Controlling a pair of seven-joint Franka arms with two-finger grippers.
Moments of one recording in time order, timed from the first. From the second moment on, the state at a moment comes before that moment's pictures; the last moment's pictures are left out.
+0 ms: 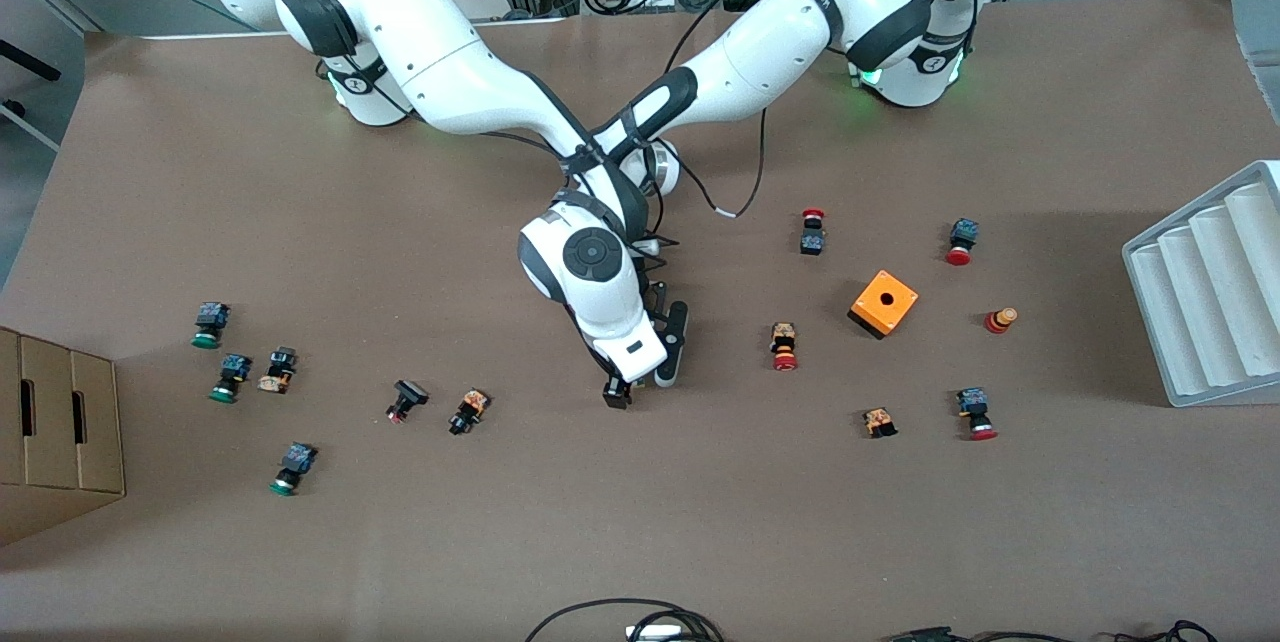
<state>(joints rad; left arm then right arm) -0.80 1.05 -0.34 -1.53 1.94 1.89 -2.48 0.79 0.88 -0.14 -1.37 0.04 2.44 -0.65</state>
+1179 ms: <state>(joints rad) -0.80 1.05 -0.34 -1.53 1.94 1.89 -2.48 0.80 0.88 -0.15 -1.37 0.04 2.43 -0.65</state>
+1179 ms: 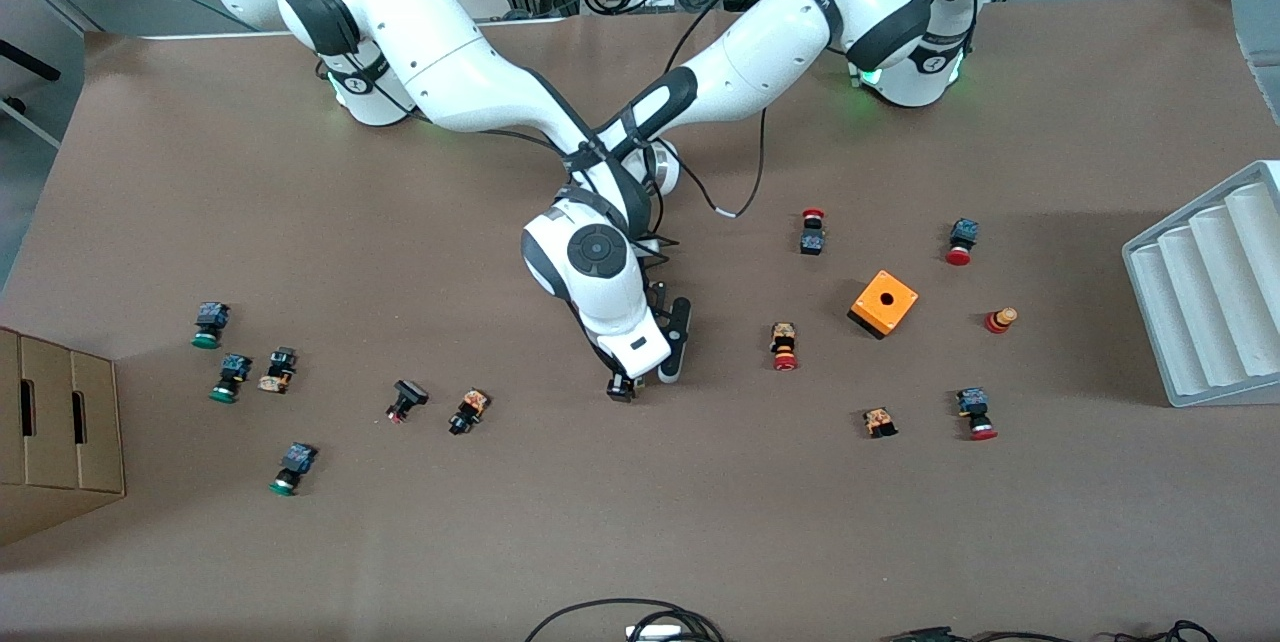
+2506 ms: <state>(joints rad) -0.80 1.05 -0.34 -1.53 1.94 1.89 -2.48 0.81 0.86 -0.15 -1.37 0.04 2.39 -0.65</state>
